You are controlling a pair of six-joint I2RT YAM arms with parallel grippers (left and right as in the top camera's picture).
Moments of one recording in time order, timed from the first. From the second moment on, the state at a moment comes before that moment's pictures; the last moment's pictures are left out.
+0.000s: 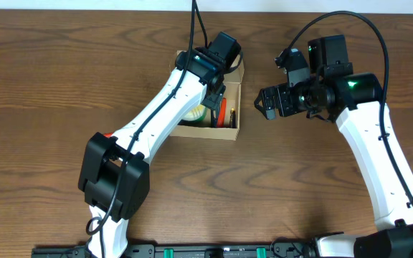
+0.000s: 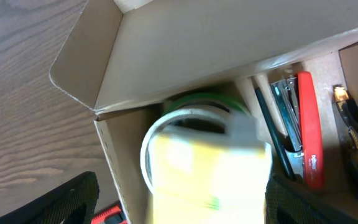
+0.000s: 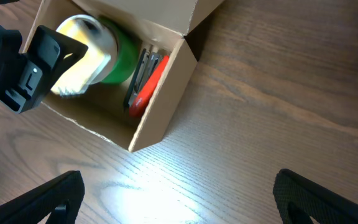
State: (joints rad) left arm -0.59 2.03 1.82 -1.08 -0.33 -0.11; right arm 0.17 1.53 1.42 -1.00 -0.31 -0.06
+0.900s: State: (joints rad) left arm -0.52 1.73 1.84 -1.31 -0.33 -0.29; right arm 0.17 1.53 1.42 -1.00 -0.31 -0.06
